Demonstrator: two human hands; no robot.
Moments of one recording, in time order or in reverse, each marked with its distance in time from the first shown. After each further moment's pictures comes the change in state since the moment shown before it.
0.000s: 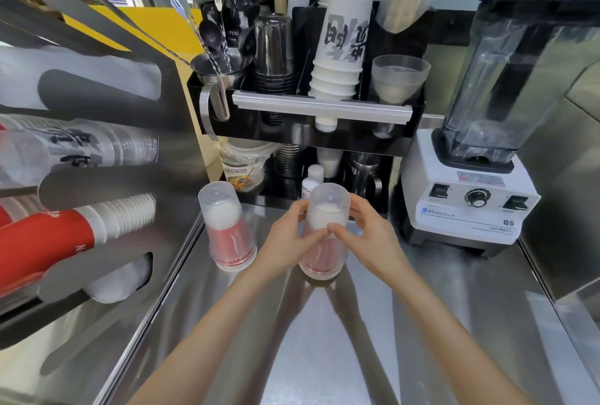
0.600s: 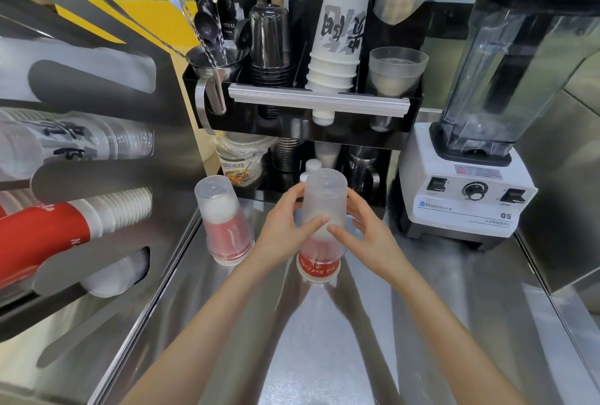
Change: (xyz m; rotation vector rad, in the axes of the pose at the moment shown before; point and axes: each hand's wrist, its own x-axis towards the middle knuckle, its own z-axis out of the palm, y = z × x) left_hand -0.004 0.010 -0.003 0.005 0.049 0.064; right_hand -0.005 0.019 0.000 0.089 -0.107 0.025
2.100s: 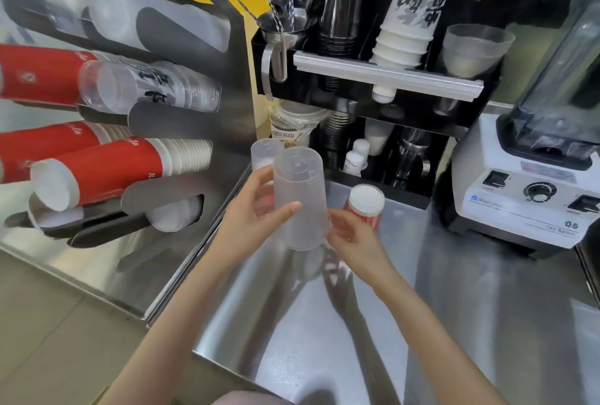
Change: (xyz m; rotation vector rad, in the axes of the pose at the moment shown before) left_hand -0.088 -0.001 -0.071 -0.137 0.219 -0.024; right_hand -0.026 -0.015 0.072 0.043 -0.165 0.120
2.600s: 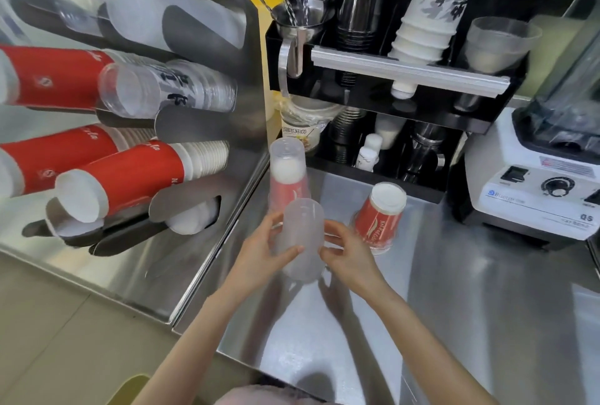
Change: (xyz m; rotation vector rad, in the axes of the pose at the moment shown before) left_hand -0.017 -0.075 -0.020 0.091 -0.102 -0.211; right_hand 0.001 -0.003 0.052 -0.050 -0.008 0.051
